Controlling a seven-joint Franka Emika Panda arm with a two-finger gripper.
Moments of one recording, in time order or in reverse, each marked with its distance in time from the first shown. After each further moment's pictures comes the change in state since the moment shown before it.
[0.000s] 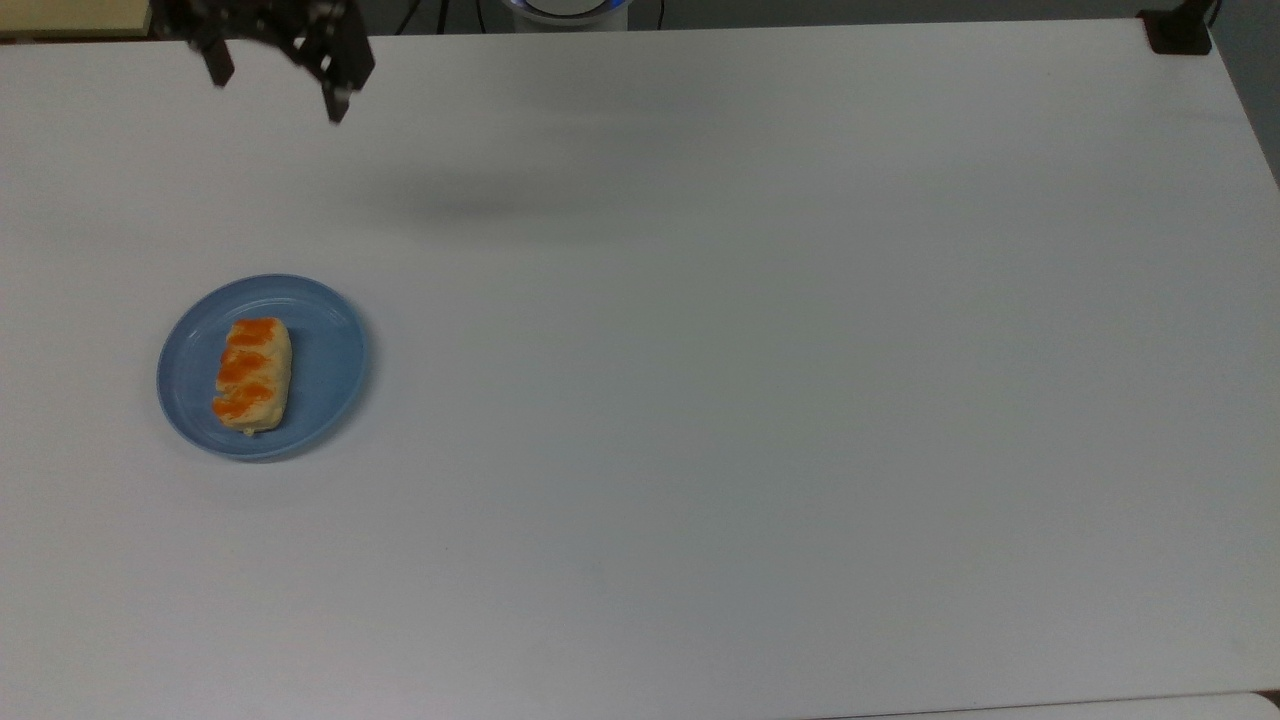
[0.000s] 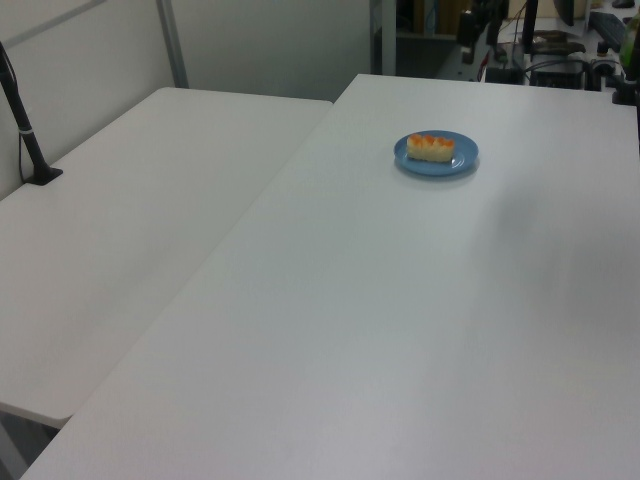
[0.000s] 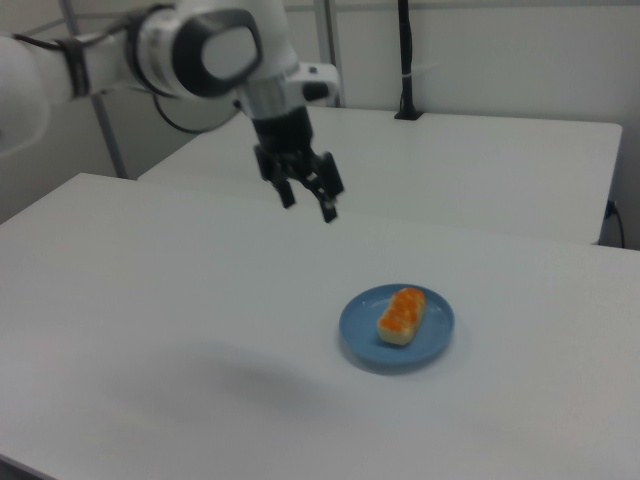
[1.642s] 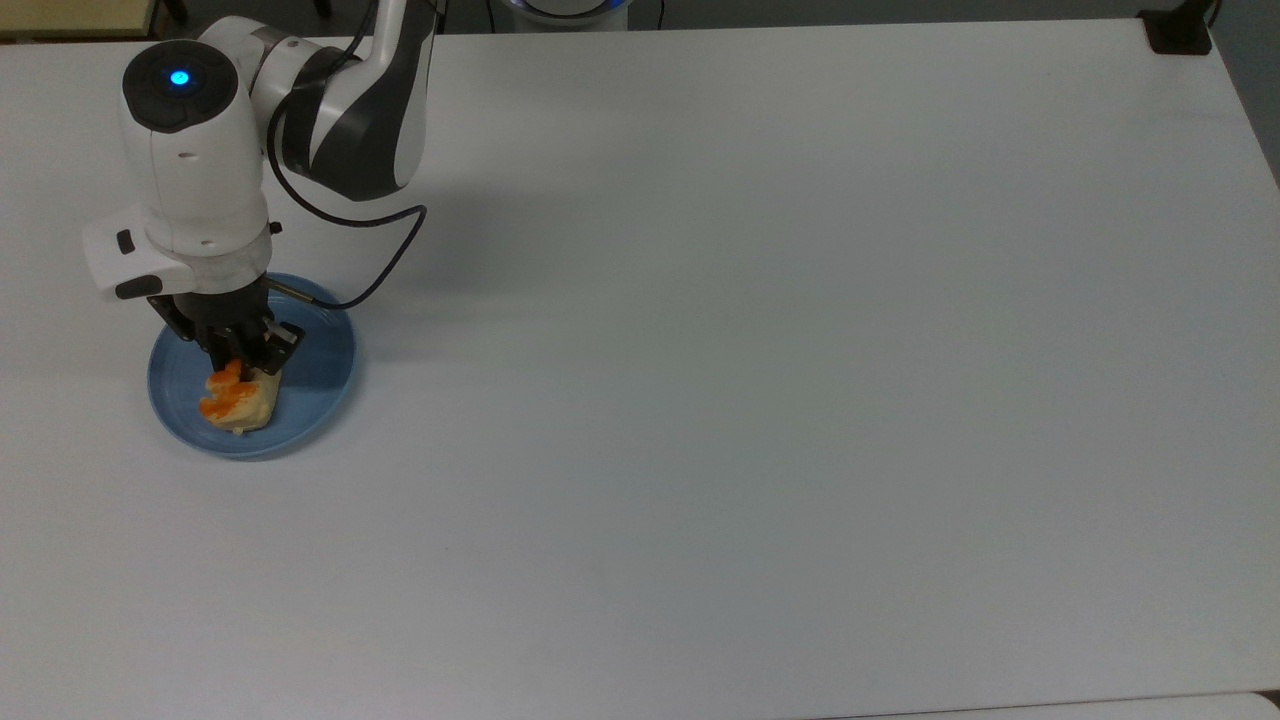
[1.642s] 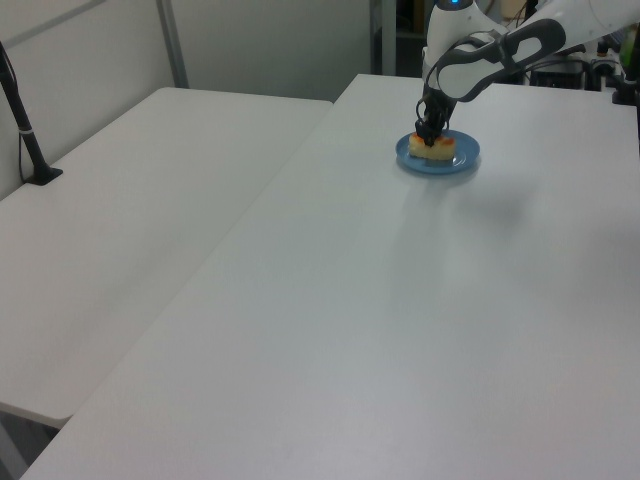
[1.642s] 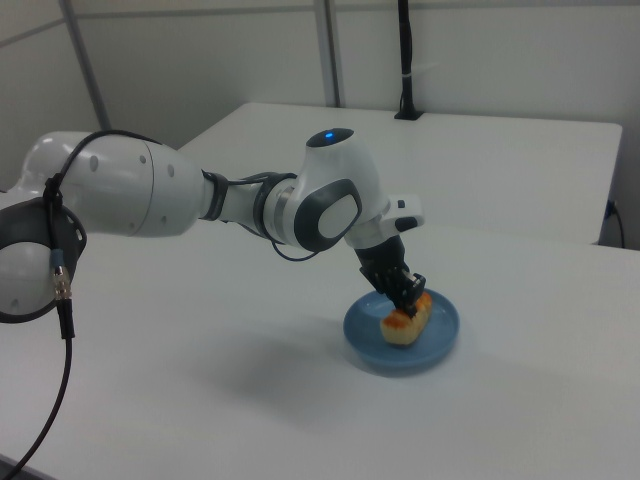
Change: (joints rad) arm -0.114 0.451 0.003 0.005 0.020 0.565 -0.012
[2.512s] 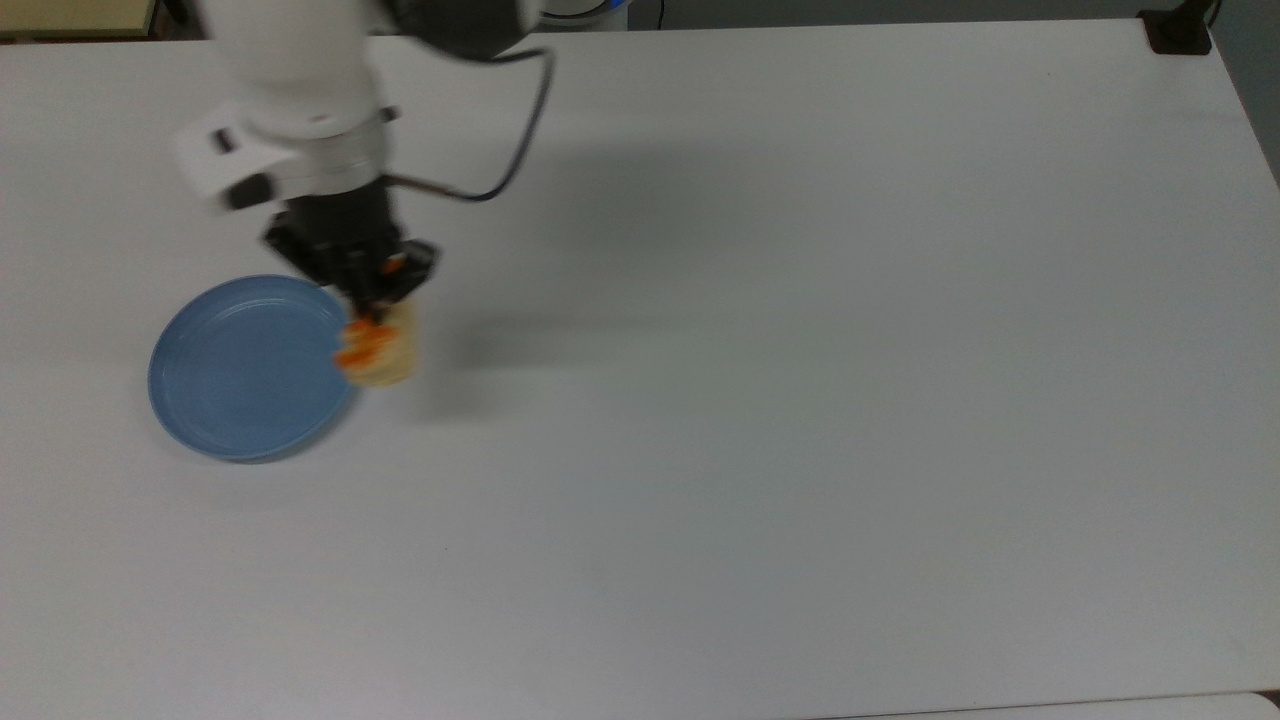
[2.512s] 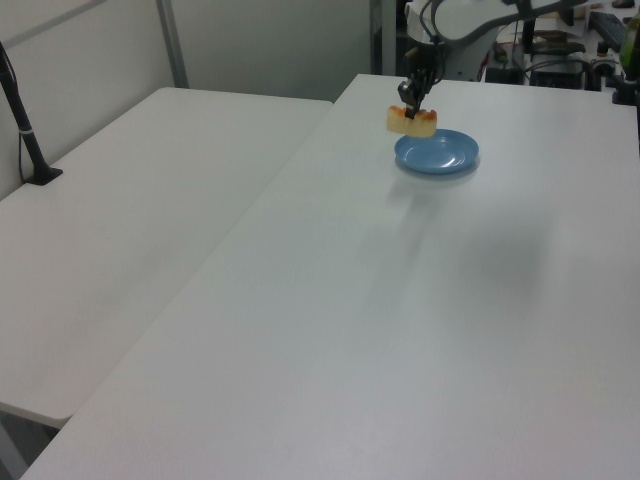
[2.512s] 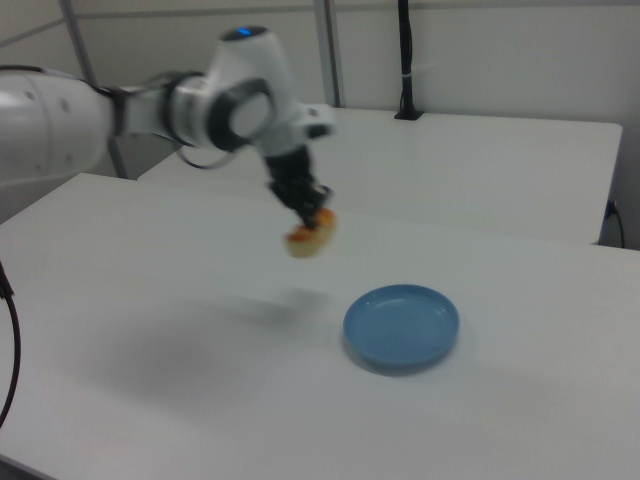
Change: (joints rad) arm 0.206 -0.224 0.008 0.034 0.089 -0.290 0.006
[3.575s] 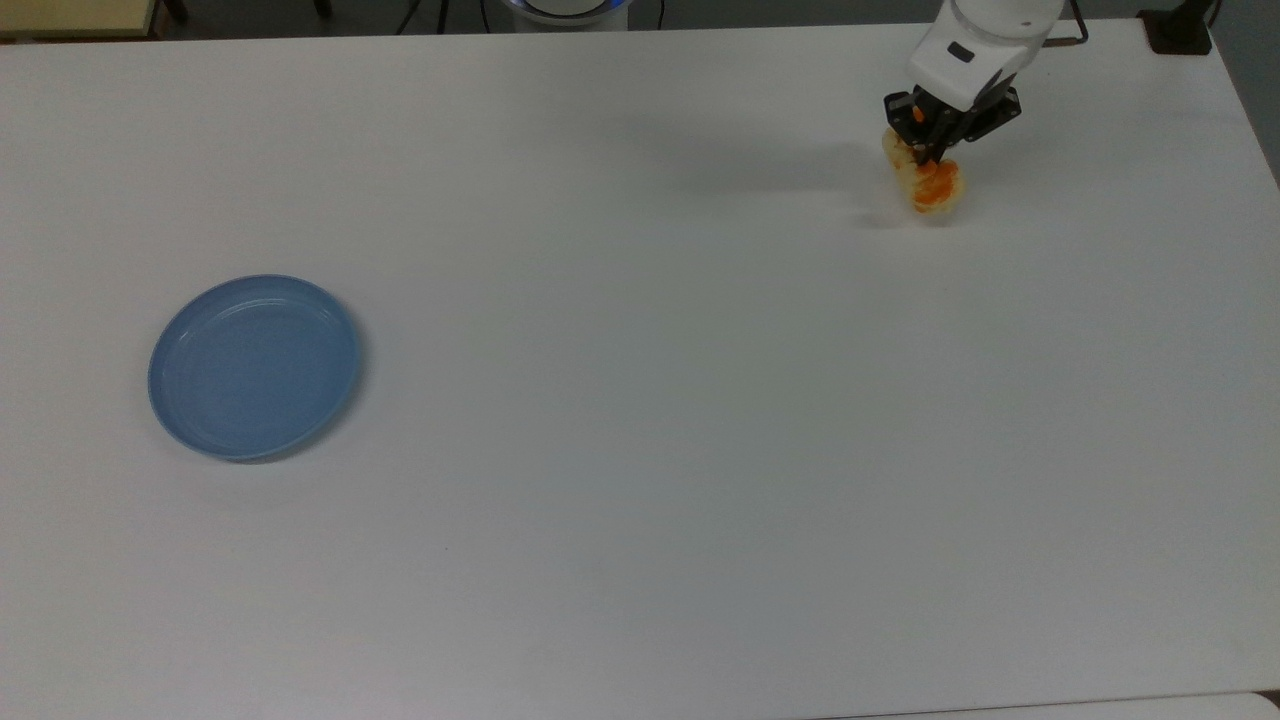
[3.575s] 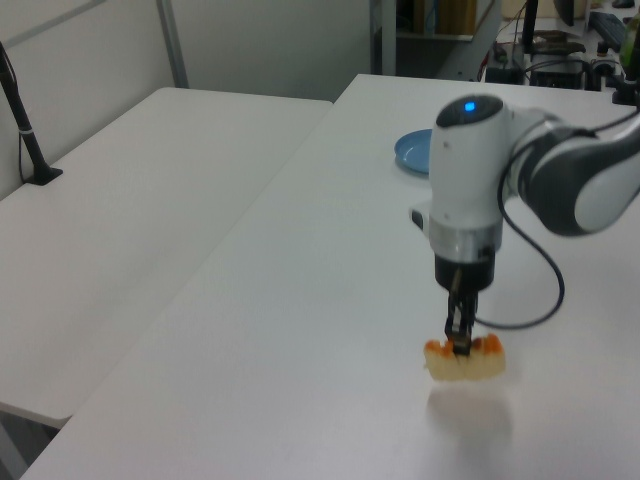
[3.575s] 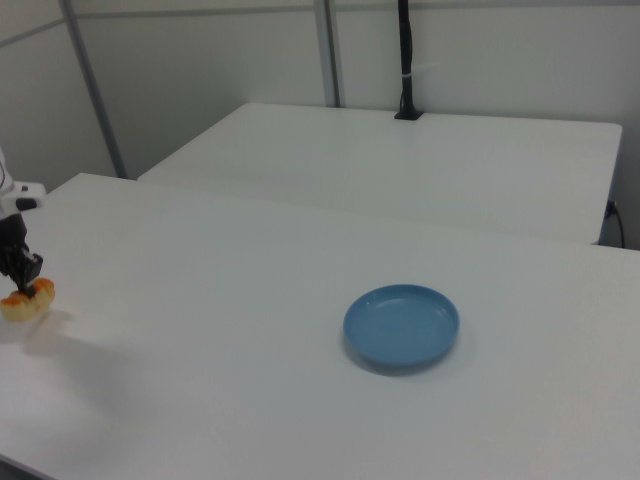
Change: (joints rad) arm 0.625 -0.082 0.245 -0.326 0.008 0.043 0.588
